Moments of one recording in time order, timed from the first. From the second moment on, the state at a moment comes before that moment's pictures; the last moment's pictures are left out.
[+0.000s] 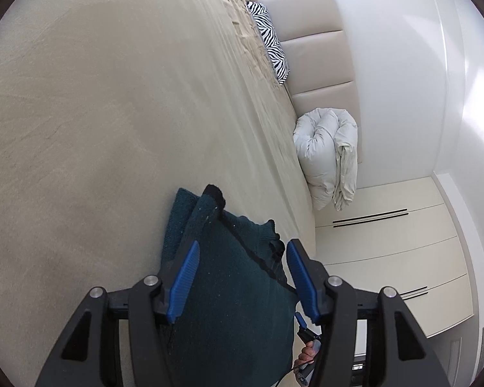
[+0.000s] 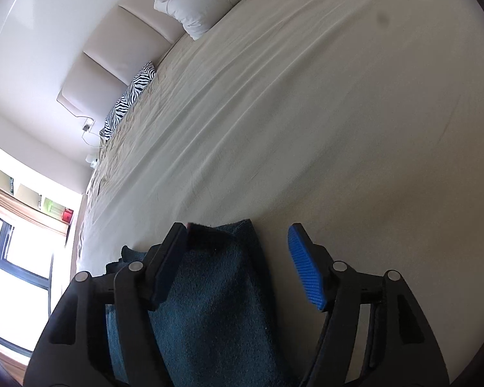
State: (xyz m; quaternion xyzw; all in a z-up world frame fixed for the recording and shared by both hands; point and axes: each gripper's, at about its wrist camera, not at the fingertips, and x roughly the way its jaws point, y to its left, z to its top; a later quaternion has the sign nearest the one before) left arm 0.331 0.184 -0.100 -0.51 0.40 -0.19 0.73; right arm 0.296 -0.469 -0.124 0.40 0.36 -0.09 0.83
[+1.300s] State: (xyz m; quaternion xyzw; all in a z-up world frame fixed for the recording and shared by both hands) left arm 0.200 0.135 -0.094 -0.28 0.43 -0.15 0.85; right arm 0.158 -0.403 -0.117 0.19 0.45 -0.05 0.87
